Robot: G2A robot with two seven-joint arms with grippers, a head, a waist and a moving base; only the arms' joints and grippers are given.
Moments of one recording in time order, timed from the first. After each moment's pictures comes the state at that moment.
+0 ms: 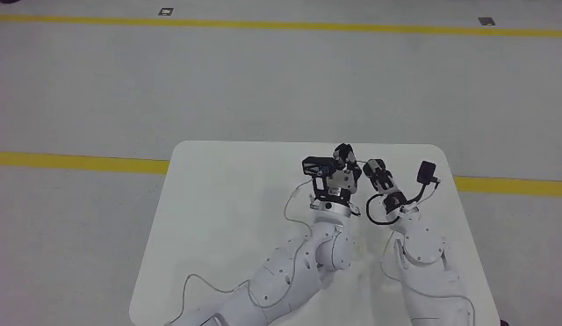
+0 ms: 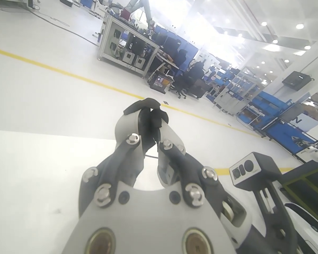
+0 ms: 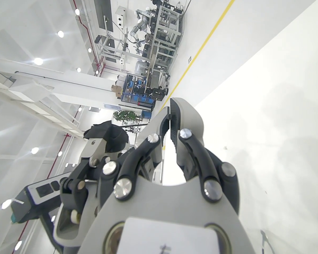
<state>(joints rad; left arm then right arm) 1.08 -1.81 -0.71 -0.98 0.81 0.34 0.66 -1.46 -1.46 1.57 -1.48 -0.25 -0.18 0.33</state>
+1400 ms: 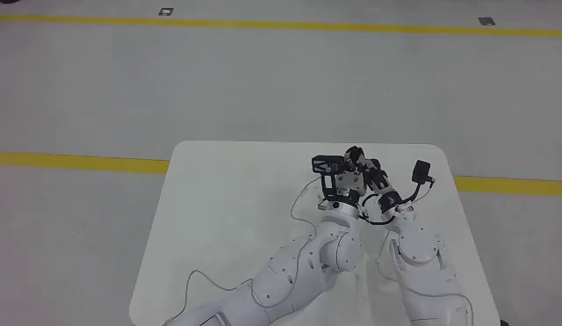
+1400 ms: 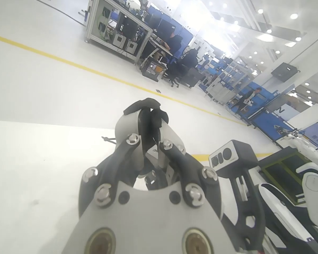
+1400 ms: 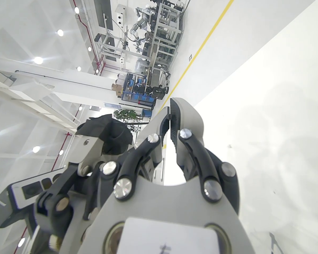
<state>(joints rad) 1.06 -1.82 -0.68 -1.00 0.75 0.34 0.57 -1.46 -1.43 1.51 -1.48 -0.22 -0.16 0.28</state>
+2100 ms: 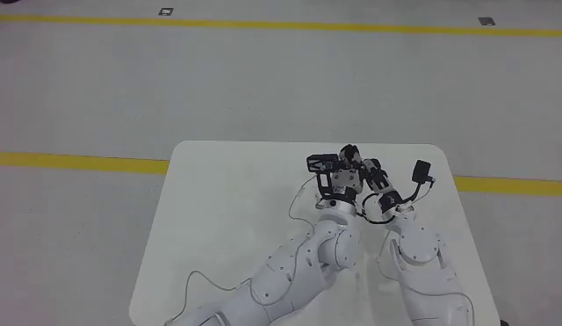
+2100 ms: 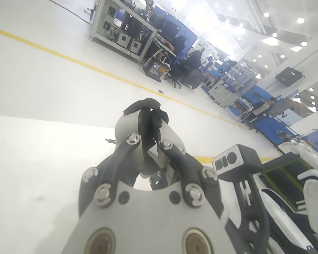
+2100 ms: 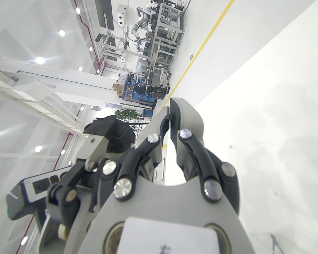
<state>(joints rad) 1.06 -1.82 -0.71 -1.00 0.70 0.34 0.61 -1.45 -1.41 1.50 -1.48 -0.20 -0.16 0.28</state>
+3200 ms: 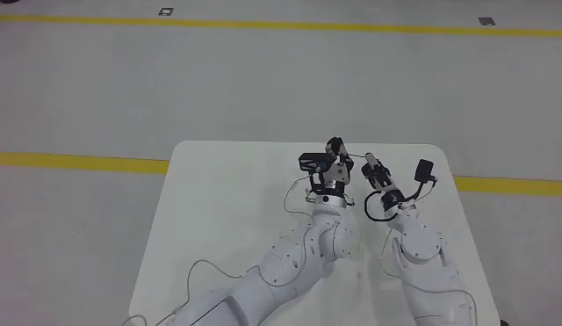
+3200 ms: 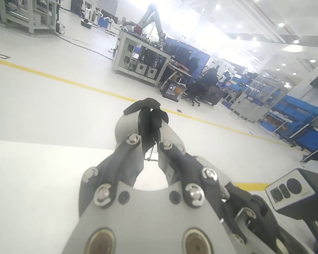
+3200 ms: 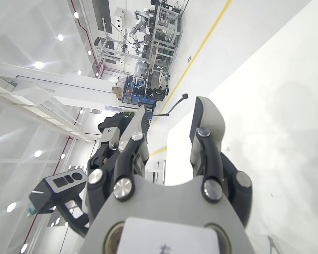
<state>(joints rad) 0.97 -1.88 -0.74 -0.73 0.77 0.34 0.81 -1.44 -1.39 1.49 -1.46 -0.17 -0.14 0.26</state>
